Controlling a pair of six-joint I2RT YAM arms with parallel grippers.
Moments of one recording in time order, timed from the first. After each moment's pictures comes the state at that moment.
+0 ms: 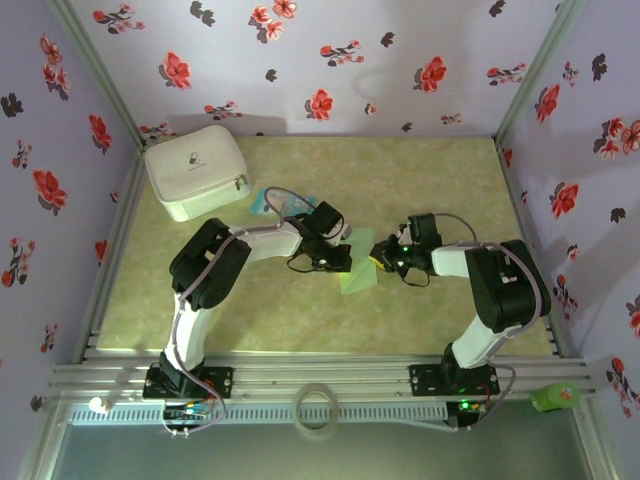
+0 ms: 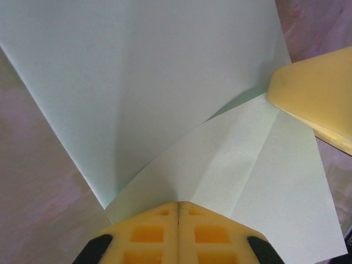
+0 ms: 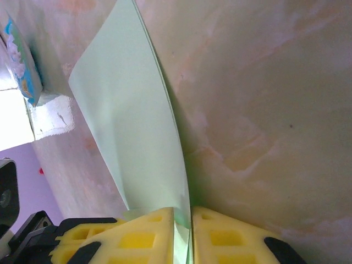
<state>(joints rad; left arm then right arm) -0.81 2.07 1.32 -0.35 0.44 -0.60 0.24 1.66 0.63 0.10 -0.61 0.92</state>
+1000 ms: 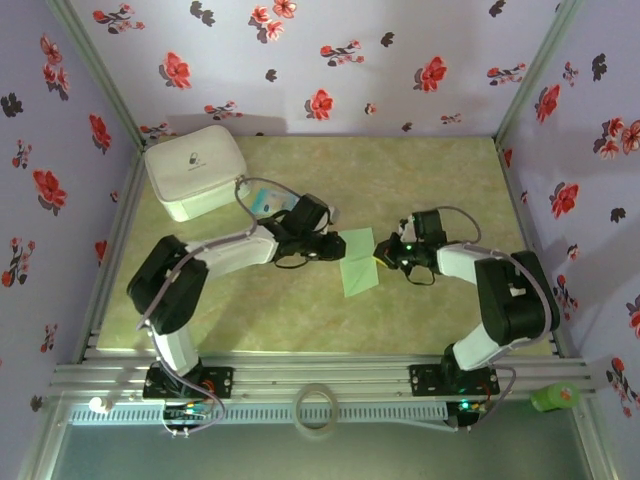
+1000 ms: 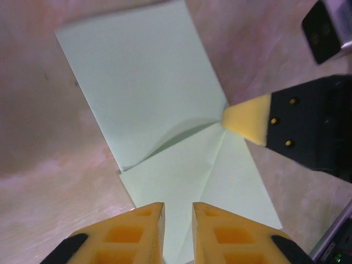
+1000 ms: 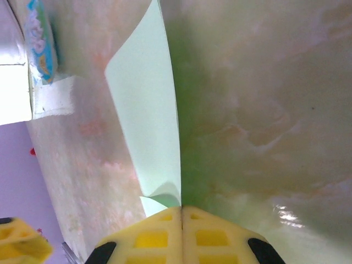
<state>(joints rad) -0.80 1.76 1.17 -0.26 0.27 -0.65 0.23 1.56 0.66 -0.05 -0.61 0.78</state>
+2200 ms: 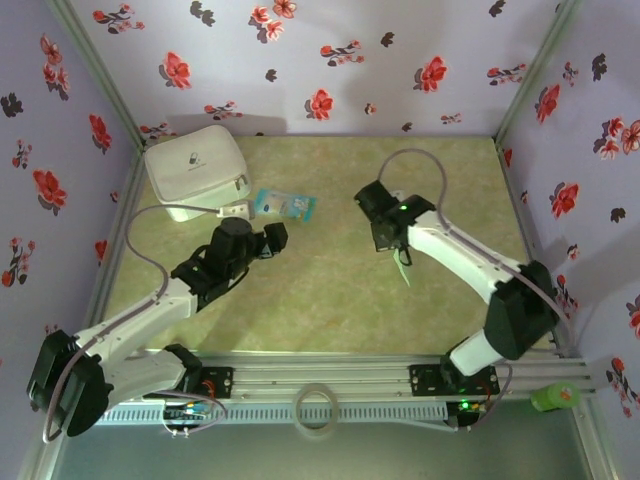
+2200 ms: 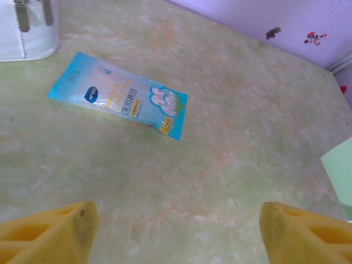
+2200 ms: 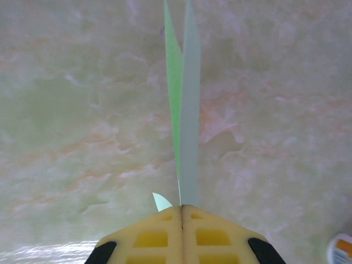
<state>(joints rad) -0.67 1.08 0.68 -0.11 -0.23 -0.66 0.65 1.55 1.25 -1.00 0.48 0.45</state>
